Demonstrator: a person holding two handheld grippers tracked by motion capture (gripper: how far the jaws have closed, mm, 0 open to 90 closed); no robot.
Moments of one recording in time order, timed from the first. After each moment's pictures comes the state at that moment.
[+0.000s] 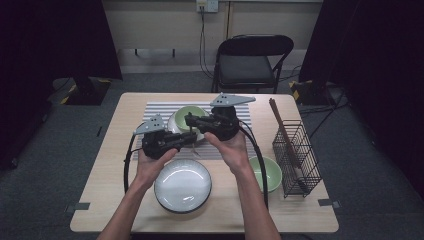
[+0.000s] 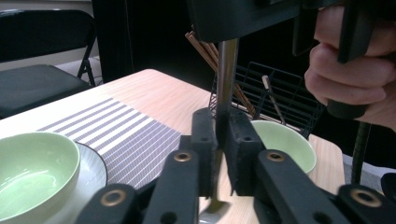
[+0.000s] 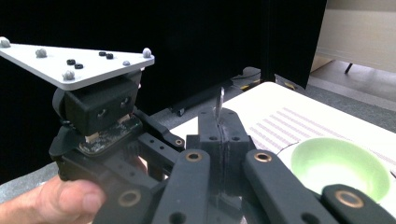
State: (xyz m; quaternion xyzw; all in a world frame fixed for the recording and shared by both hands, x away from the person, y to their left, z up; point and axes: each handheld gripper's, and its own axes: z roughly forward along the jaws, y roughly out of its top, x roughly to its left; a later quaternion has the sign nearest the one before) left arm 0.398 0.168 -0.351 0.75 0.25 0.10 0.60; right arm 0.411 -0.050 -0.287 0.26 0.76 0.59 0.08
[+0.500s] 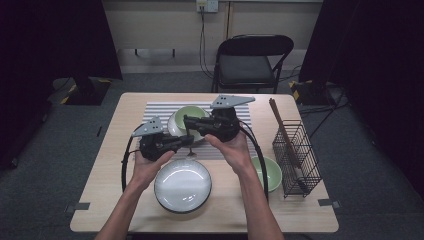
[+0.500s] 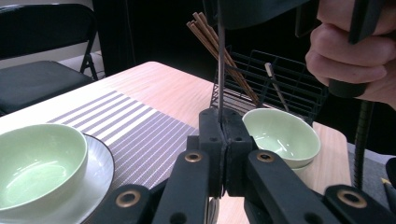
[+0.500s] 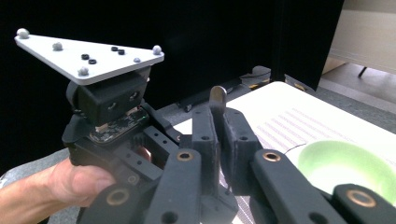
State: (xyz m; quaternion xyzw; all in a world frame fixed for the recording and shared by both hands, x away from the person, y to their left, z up) left arm 0.395 0.173 -0.354 0.76 0.24 0.09 0.60; right arm 0.411 -0.052 -0.288 0.23 0.77 0.59 0.07
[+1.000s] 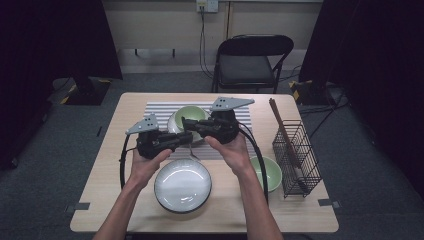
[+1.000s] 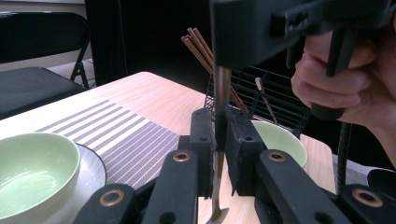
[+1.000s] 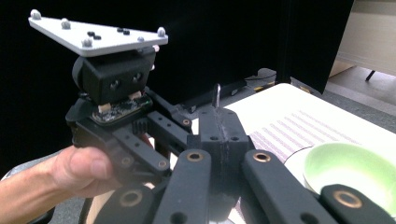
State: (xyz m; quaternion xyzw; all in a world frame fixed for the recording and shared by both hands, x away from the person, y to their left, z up) left arm 0.397 0.181 -0.348 0.74 0.24 0.08 0.62; right arm 0.410 -0.050 -0.293 0.22 0.77 0.59 0.07
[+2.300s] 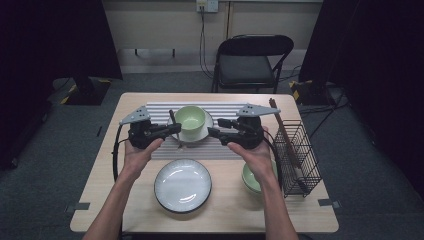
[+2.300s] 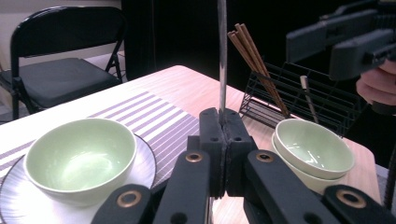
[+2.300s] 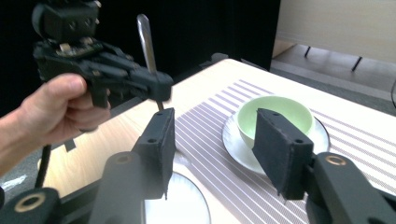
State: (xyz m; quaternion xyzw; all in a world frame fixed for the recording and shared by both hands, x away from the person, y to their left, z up) left arm 0.426 0.208 -0.351 0.75 0.28 0.12 0.59; right arm 0.405 -0.111 -0.313 0.31 0.76 0.55 0.12
